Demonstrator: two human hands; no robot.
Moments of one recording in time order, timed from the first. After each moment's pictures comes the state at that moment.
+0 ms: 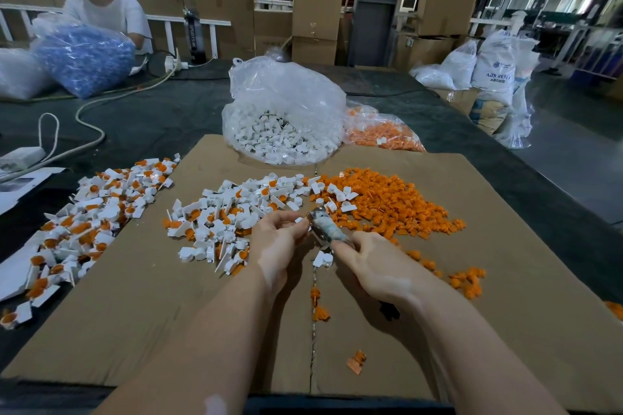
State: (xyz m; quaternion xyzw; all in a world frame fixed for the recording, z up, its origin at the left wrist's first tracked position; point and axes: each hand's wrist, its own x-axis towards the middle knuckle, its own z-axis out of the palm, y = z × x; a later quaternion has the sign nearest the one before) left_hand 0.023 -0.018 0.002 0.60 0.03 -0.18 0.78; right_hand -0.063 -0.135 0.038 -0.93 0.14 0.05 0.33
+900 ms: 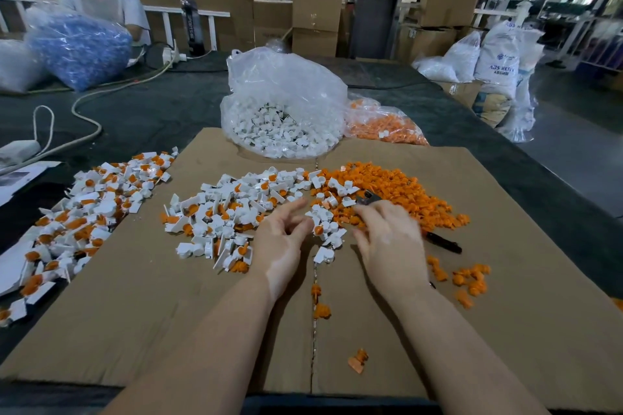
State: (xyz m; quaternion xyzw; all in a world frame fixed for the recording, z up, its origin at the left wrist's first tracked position) left_hand 0.022 -0.016 -0.019 0.73 -0.15 -0.04 0.67; right_hand -0.051 -0.153 -0.006 -0.94 0.10 -0.33 0.06
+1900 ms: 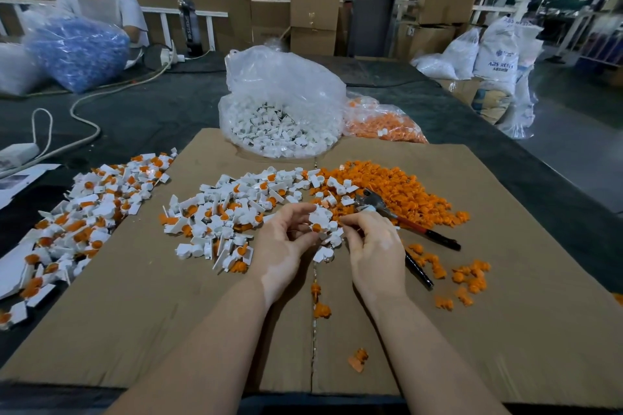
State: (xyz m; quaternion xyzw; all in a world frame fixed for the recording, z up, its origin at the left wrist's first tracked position) left_hand 0.016 -0.011 -0.013 0.73 -0.19 -0.07 0.66; right_hand -0.046 -0.131 -0.016 -0.88 0.13 -0.36 0.29
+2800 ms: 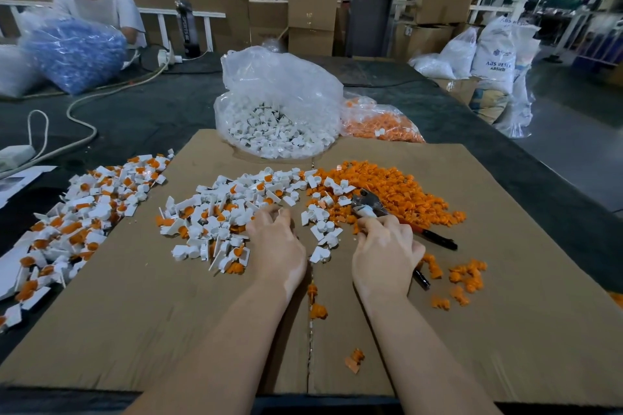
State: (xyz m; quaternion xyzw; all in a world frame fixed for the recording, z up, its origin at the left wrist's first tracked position) left_hand 0.023 -0.026 -0.020 0.92 -0.11 0.04 0.36; right_hand -0.042 -0.137 -0.025 -0.90 0.33 -0.25 0.11
